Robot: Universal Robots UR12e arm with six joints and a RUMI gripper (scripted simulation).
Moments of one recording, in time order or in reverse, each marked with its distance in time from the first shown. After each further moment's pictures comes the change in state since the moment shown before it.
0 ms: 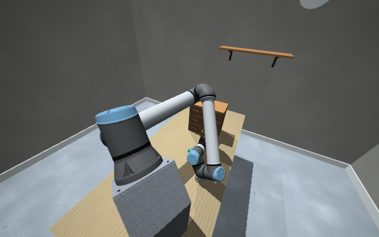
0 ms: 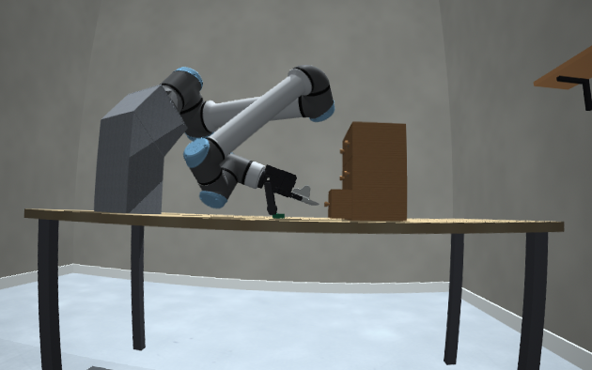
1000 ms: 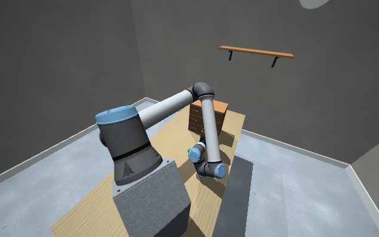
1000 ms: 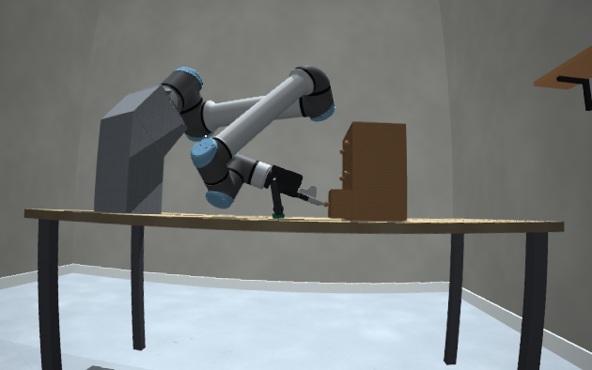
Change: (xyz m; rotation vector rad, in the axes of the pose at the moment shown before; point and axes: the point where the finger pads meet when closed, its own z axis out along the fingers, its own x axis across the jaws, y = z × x) arm 0.000 0.008 0.021 0.000 0.000 0.000
